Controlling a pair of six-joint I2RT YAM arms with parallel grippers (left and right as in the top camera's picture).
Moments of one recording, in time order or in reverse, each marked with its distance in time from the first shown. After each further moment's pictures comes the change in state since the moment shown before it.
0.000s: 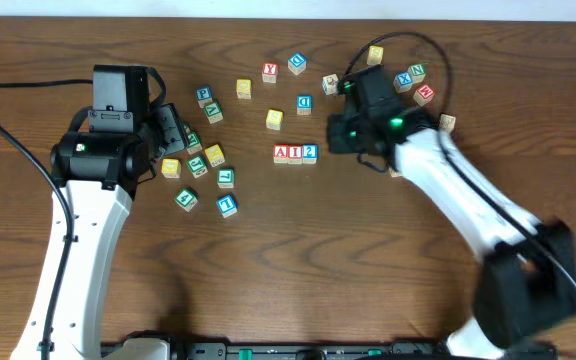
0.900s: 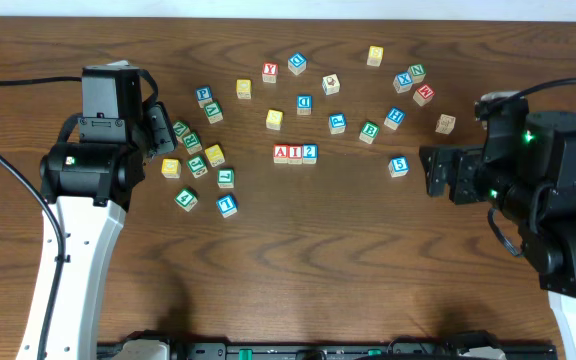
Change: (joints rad) left arm 0.000 -0.055 0.012 -0.002 -0.105 0.039; right arm -0.269 -0.671 0.000 -0.426 0.014 -0.248
